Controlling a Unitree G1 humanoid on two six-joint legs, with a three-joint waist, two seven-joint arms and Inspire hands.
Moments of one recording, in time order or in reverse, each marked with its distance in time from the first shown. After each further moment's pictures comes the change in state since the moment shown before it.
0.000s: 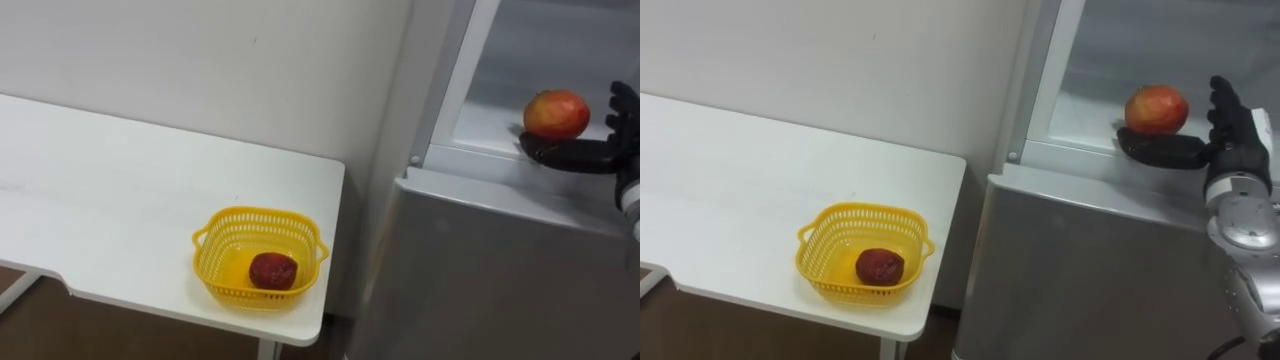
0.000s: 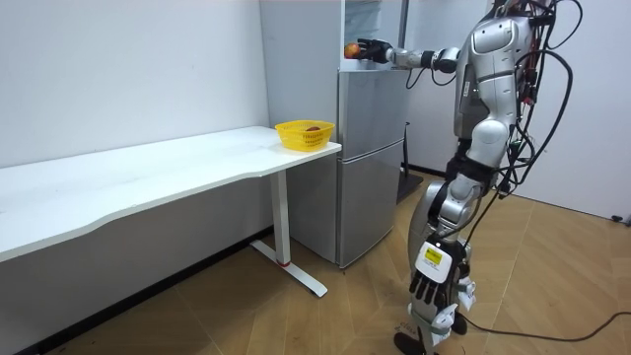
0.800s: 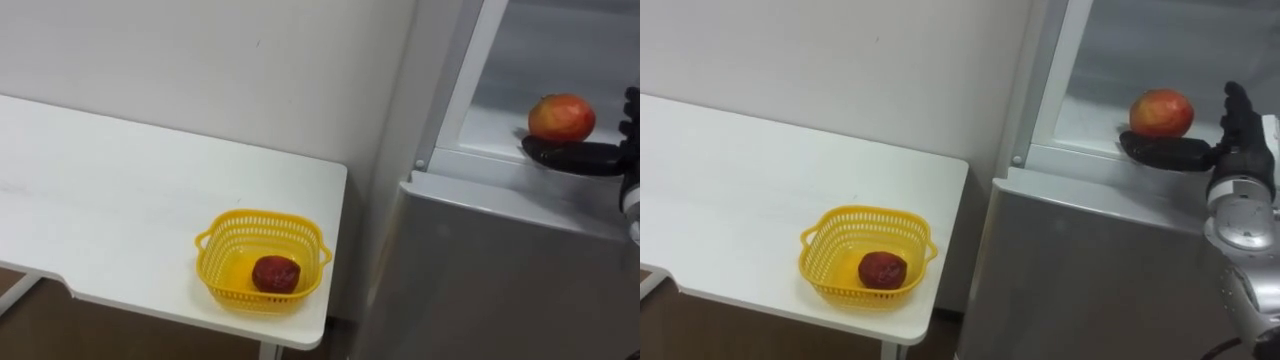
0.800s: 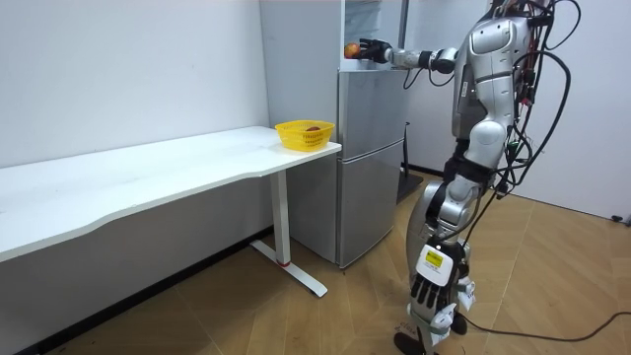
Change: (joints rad) left arm 0.002 -0.002 0.028 0.007 0.001 0.026 0.002; right arm 0.000 0.002 0.000 0.001 -0.001 0.025 -0.049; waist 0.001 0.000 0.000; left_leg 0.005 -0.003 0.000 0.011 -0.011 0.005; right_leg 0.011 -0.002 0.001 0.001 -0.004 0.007
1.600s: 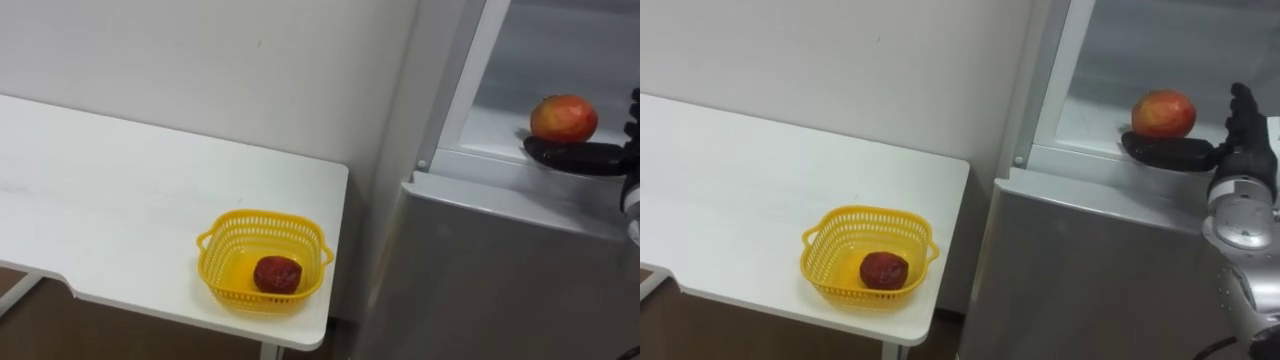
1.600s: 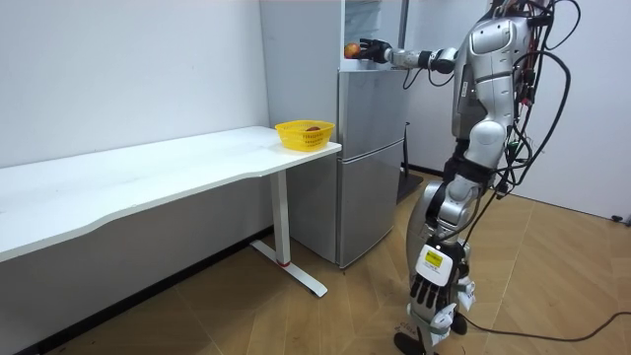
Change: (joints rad) left arm -0.006 -0.001 0.001 0.010 -0.001 0.003 0.003; right arm 0.000 0.027 -0.041 -0.002 -0.006 0.006 -0.060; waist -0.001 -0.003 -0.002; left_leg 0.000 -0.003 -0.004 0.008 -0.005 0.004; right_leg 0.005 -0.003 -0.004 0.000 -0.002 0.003
